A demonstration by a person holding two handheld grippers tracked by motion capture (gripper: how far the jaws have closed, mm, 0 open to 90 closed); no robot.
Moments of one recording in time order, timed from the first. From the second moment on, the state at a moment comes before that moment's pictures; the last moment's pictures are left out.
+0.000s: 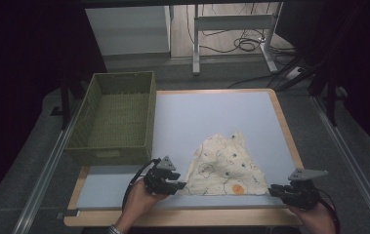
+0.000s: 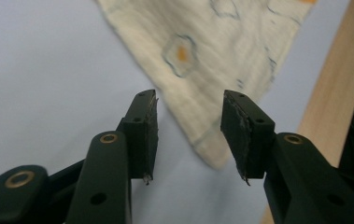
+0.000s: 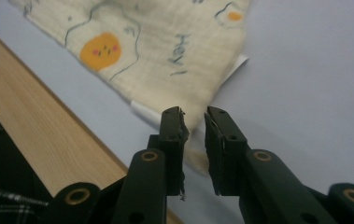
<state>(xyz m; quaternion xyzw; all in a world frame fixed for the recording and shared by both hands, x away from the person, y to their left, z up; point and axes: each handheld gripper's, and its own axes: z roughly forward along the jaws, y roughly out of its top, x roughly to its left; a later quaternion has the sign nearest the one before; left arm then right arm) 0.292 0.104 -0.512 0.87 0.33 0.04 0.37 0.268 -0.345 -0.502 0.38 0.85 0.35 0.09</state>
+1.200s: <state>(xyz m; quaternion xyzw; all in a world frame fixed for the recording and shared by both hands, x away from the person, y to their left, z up) 0.419 0.036 -0.510 0.85 0.37 0.15 0.35 0.383 -0.277 -0.488 0.36 0.85 0.34 0.16</state>
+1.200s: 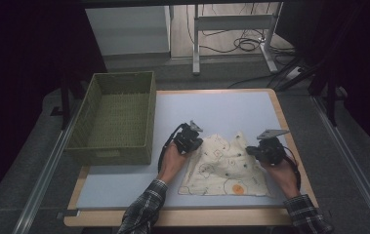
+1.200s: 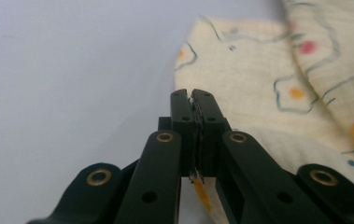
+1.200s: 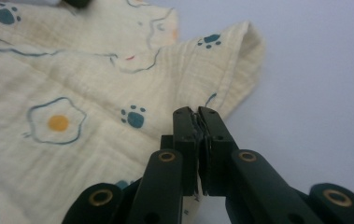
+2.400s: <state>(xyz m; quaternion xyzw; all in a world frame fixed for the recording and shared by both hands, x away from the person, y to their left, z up) 0.449 0.043 -0.514 0.83 0.40 0.16 0.36 0.438 -0.272 -0.494 0.41 0.84 0.31 0.16</state>
